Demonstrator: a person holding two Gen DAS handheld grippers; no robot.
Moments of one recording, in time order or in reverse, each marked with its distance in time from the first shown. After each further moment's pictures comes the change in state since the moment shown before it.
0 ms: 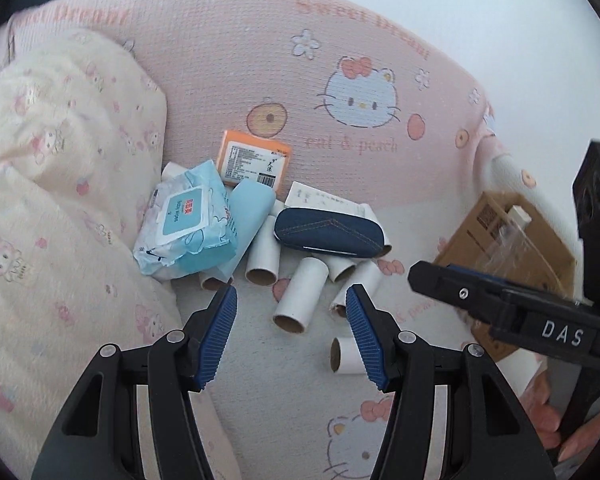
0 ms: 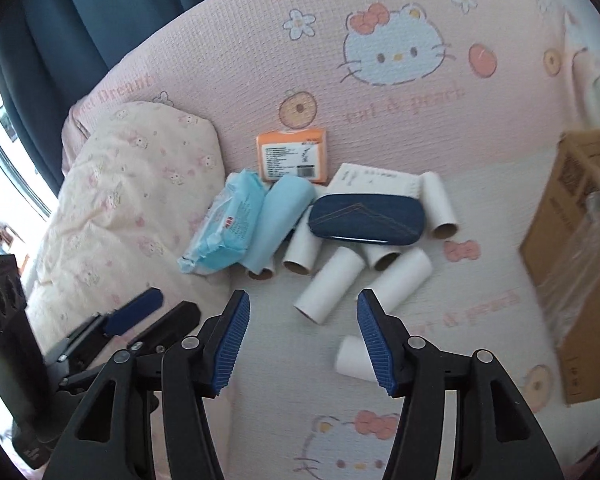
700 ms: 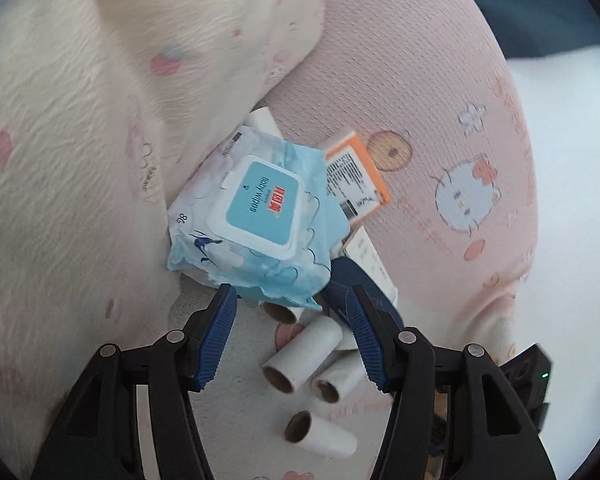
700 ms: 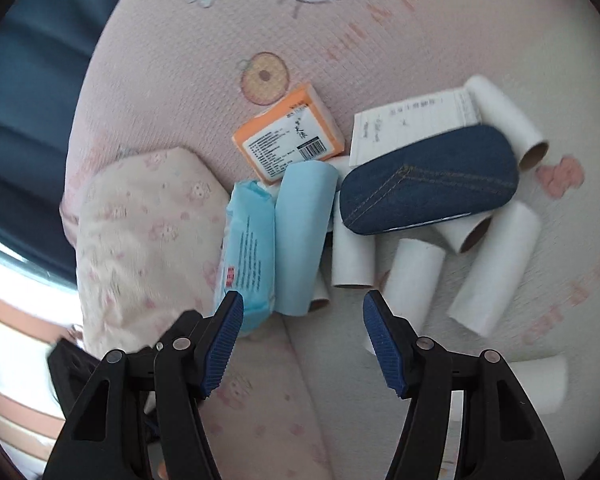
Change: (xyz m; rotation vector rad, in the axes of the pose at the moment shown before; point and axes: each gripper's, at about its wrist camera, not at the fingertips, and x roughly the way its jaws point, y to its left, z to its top) left arm 0.074 0.114 0.017 -0.688 0.022 -0.085; right arm 0.123 -0.028 0.026 0.428 0.104 0.243
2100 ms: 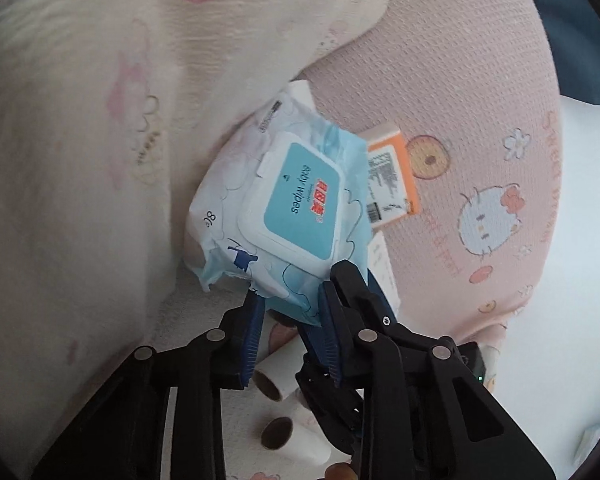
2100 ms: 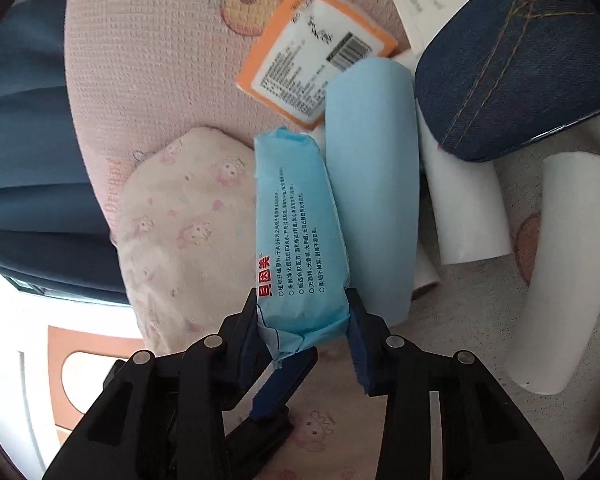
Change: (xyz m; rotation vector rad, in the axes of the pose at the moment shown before) left arm 0.044 0.008 0.005 -0.147 0.095 -0.002; right arm 0.106 -0.001 -0.004 0.226 0.129 0.345
